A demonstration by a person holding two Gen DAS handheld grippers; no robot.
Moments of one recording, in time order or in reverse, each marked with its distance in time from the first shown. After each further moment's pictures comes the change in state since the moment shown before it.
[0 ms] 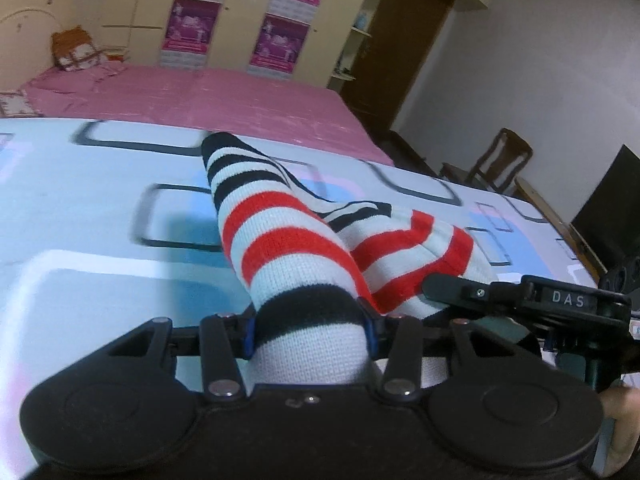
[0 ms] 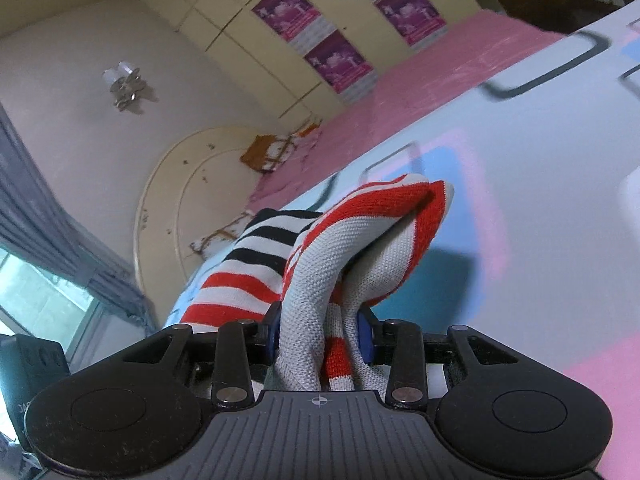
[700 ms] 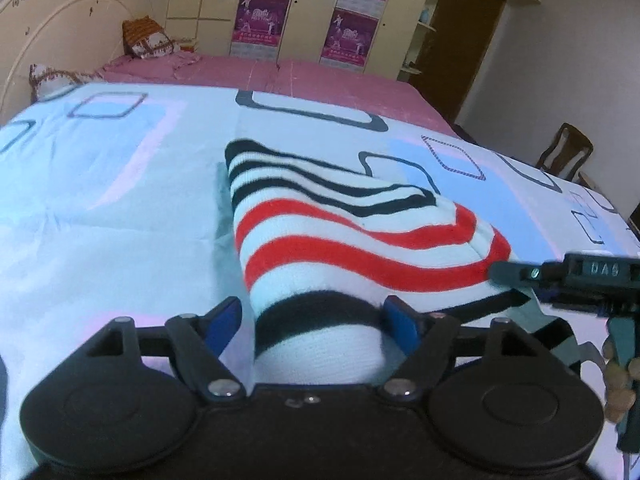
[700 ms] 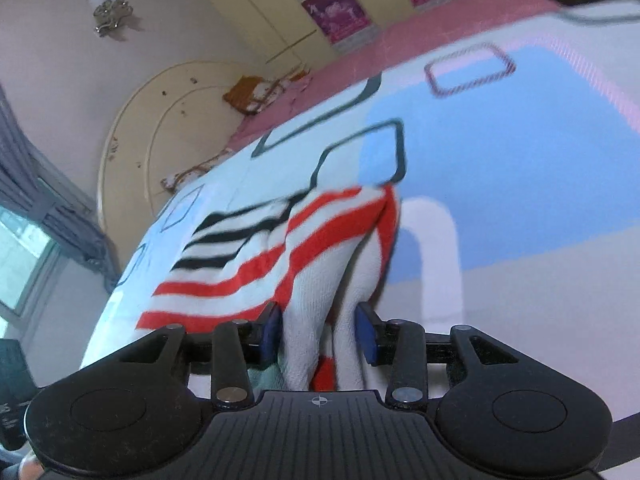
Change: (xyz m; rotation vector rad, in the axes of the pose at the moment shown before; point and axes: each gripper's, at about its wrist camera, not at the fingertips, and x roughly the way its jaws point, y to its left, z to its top) left arm -0.022 0.154 -0.023 -0.005 0.015 0.170; right arm 0.151 0.064 -0.070 -0.079 0.098 -0.143
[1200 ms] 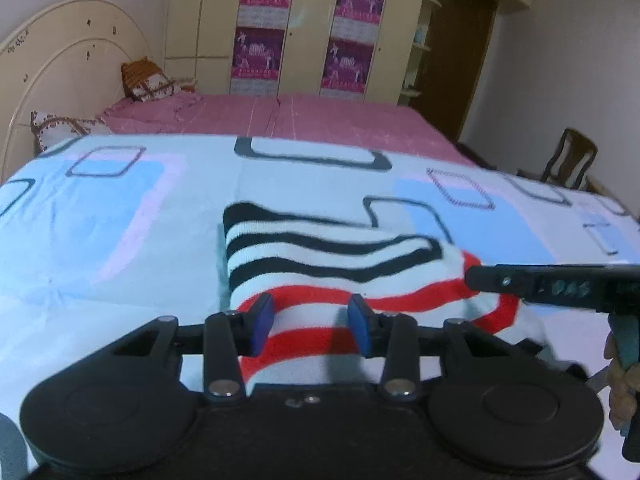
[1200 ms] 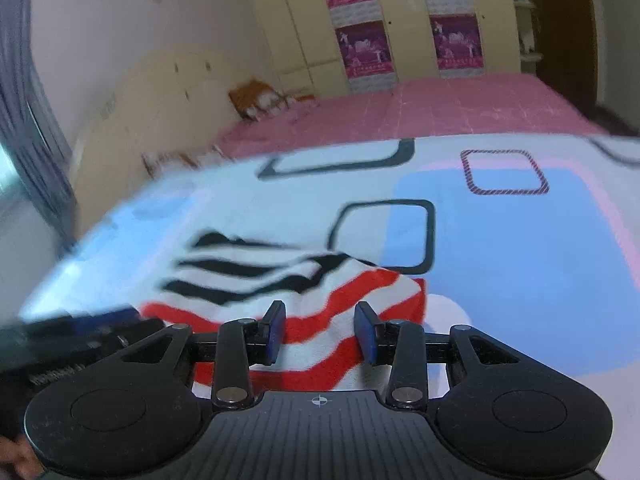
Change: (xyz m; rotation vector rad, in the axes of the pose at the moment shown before) left arm 0.013 0.001 0.016 0.058 -0.083 0.042; right arm 0.038 0.072 -0.001 -0.333 -0.055 -0.196
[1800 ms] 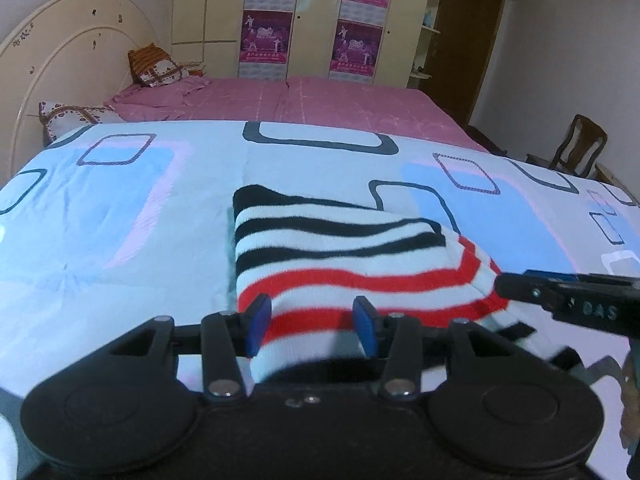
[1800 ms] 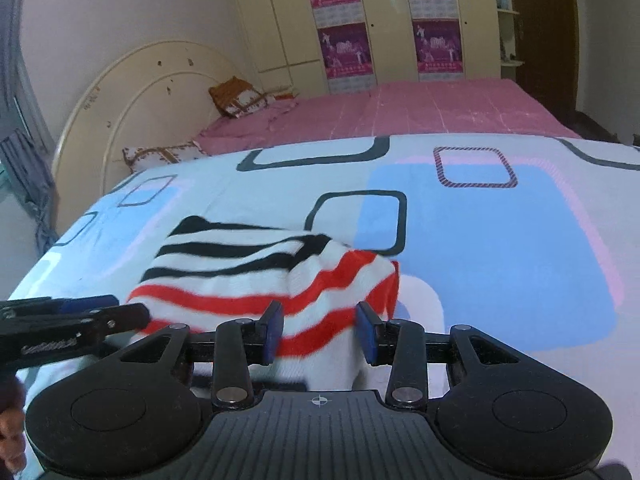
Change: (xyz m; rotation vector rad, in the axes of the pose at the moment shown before) left arm -0.022 -0.001 -0.002 0.001 0.054 0.032; right arm -0.030 -0.002 -0.019 0.025 -0.018 -0.043
